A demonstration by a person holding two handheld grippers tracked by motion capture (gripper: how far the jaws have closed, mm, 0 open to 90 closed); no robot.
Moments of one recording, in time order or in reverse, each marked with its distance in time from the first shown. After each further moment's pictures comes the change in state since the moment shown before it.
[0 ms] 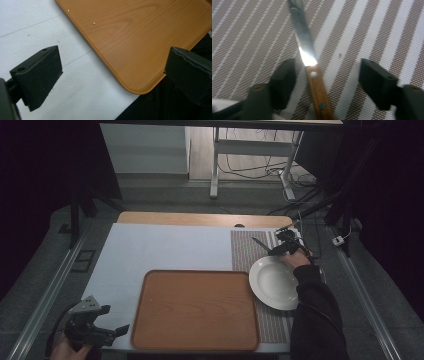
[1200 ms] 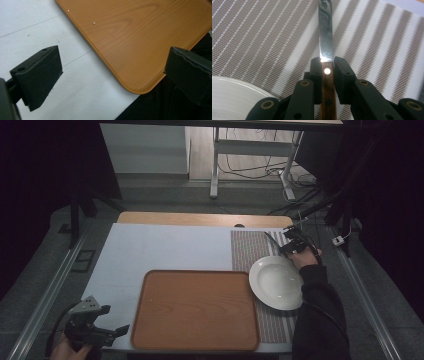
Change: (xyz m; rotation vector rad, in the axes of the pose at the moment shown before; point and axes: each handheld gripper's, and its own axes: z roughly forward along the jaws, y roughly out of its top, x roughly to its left) left arm 0.000 0.000 0.000 0.001 0.001 0.002; right arm -0.022 -0.006 -0.023 -0.028 -0.005 -0.016
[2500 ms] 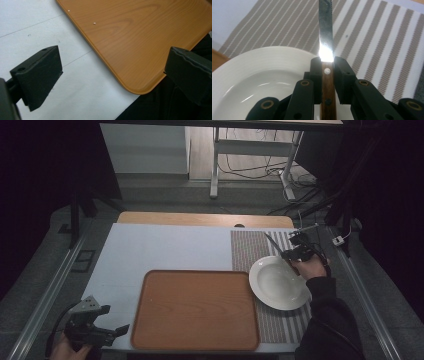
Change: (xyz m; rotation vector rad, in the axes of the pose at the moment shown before) left arm 0.000 0.000 0.000 -0.001 0.002 -0.003; right arm 0.036 -0.028 -0.053 -0.081 0.057 -0.008
